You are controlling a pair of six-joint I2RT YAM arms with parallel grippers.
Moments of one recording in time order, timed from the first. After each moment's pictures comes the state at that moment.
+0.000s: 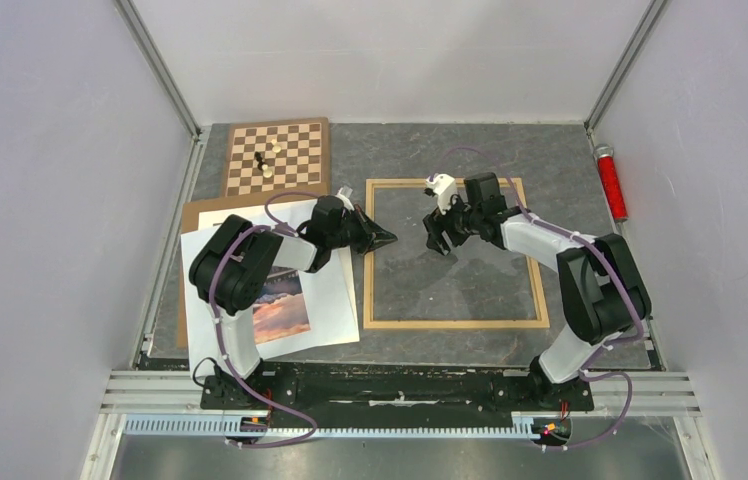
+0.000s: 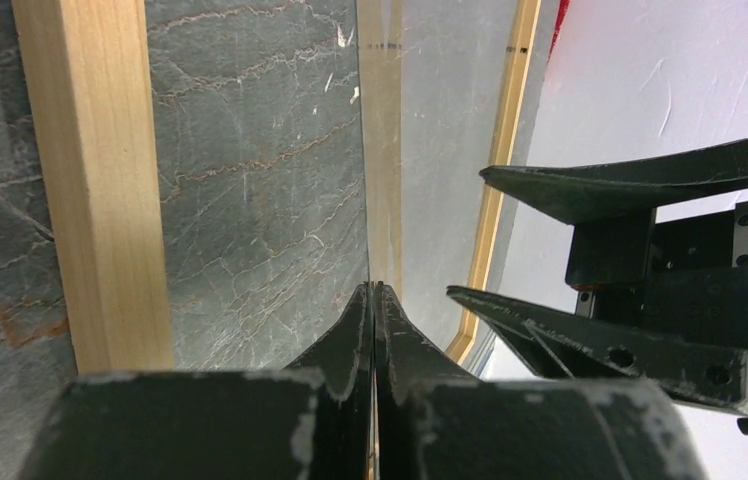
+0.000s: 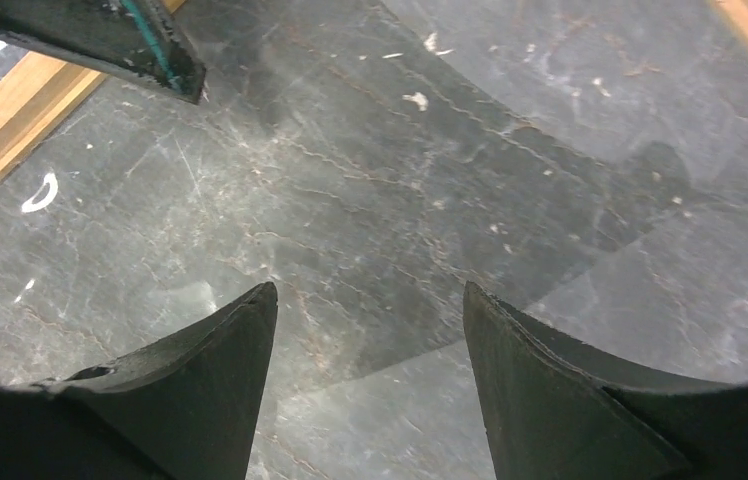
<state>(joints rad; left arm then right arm) -0.49 1.92 0.83 0.60 0.45 -1.13 0.34 1.66 0.96 -0.12 -0.42 -0.34</state>
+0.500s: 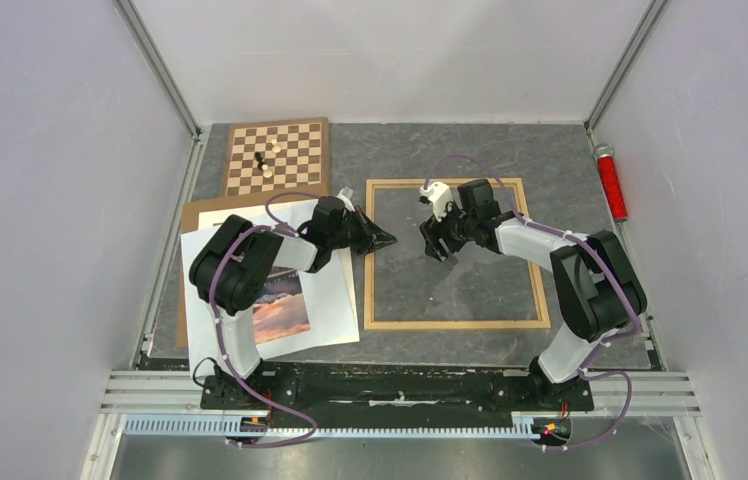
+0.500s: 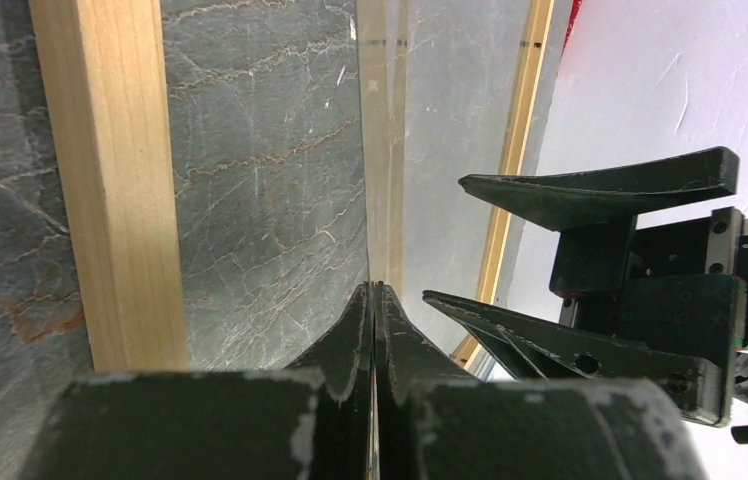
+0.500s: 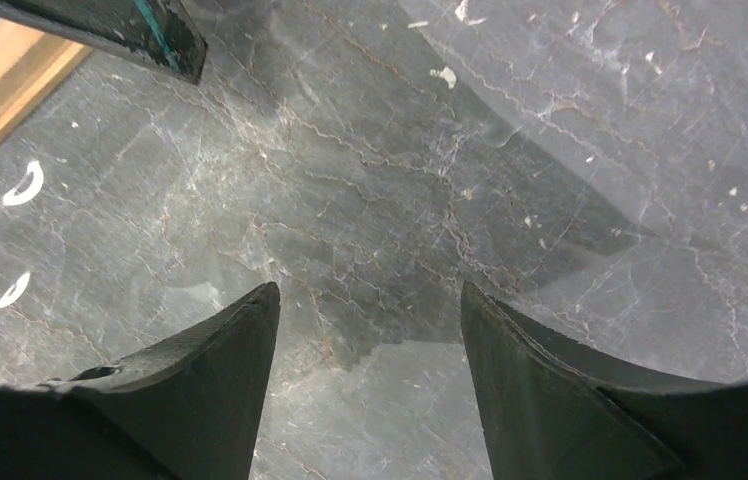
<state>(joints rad) -0.49 1.92 0.83 0.58 0.45 -1.11 0.38 1.69 0.94 -0.10 -0.38 -0.34</state>
